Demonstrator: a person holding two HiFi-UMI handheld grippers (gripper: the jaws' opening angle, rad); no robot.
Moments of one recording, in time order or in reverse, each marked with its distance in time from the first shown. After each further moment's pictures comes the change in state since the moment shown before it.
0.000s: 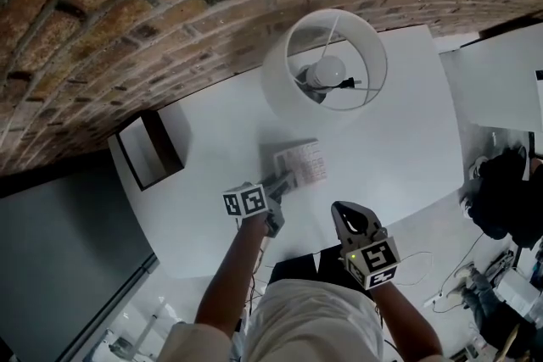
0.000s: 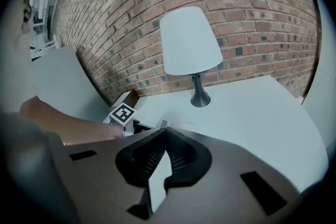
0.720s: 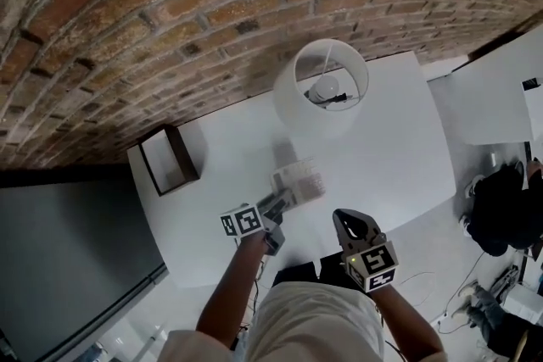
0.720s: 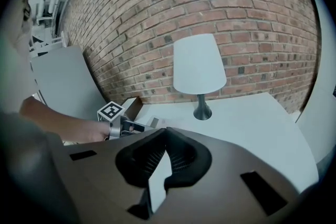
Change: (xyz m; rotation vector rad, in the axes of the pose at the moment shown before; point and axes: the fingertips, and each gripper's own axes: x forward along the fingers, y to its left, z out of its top) left arm -0.069 -0.062 0.009 -0.036 -0.130 -0.105; right arm -0.038 0.033 0.031 -0.071 -0.072 -0.020
